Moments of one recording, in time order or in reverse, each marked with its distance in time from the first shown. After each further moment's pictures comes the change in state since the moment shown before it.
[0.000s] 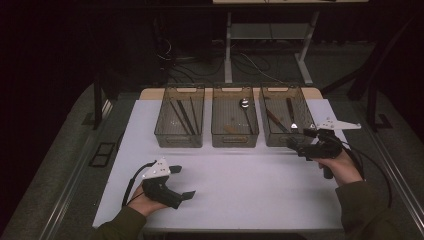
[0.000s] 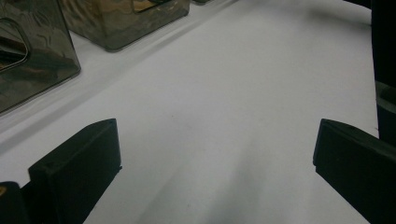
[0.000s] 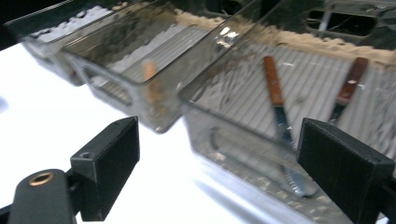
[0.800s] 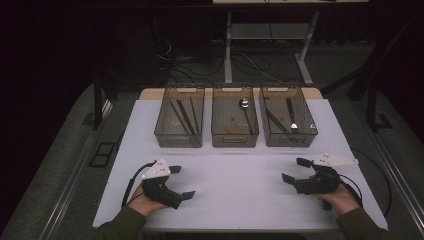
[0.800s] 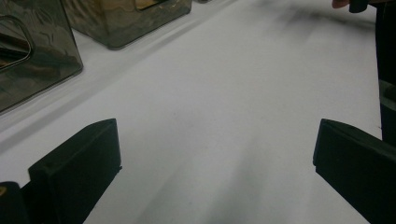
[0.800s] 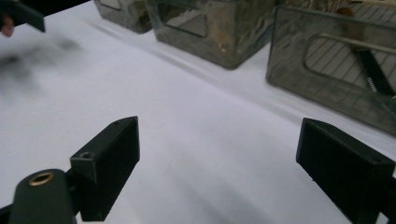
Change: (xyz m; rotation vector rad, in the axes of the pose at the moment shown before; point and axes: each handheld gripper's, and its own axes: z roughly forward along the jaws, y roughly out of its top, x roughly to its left) left arm 0.000 0.000 0.000 0.011 0.008 0.000; right arm 0.039 -0.070 -0.018 0.019 0.124 -0.060
